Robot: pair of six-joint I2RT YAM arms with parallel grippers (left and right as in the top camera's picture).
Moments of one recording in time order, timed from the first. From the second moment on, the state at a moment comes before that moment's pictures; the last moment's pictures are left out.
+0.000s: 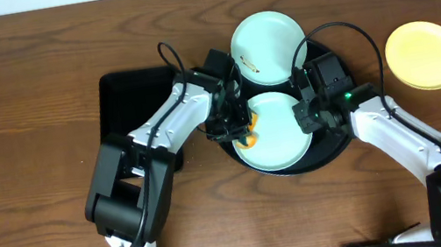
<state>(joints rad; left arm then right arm) -0.50 2.02 1.38 -0.82 0.46 -0.56 0.32 1.61 0.92 -0.46 -0.03 0.02</state>
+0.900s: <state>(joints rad) -0.49 1.73 1.40 -1.00 0.42 -0.56 0.32 1.61 0.92 -0.47 -0.03 0.02</state>
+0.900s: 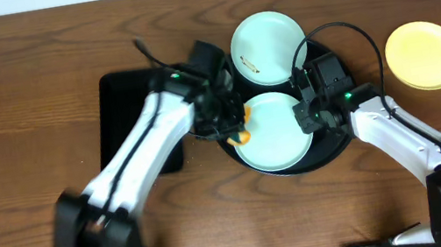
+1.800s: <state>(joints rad) -0.04 2.01 1.41 -0.92 -0.01 -0.30 0.32 1.63 0.88 -0.43 0.05 0.13</state>
